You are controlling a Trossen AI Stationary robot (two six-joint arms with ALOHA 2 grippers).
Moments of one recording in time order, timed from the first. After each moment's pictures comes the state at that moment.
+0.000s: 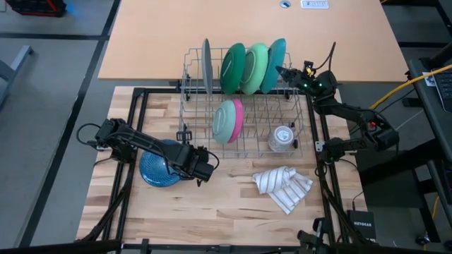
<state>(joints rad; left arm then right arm) -0.31 1.83 1.62 -1.56 -0.53 -0.44 -1.10 1.28 0.55 1.02 -0.60 0.89</state>
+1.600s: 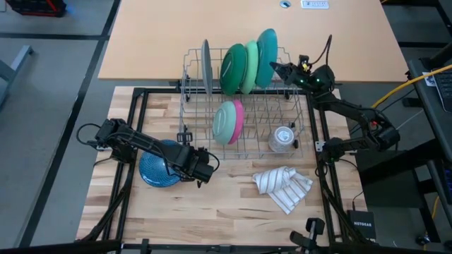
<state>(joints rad) -0.31 1.83 1.62 -1.53 -0.52 -0.45 -1.00 1.28 0.68 0.93 -0.58 0.84</state>
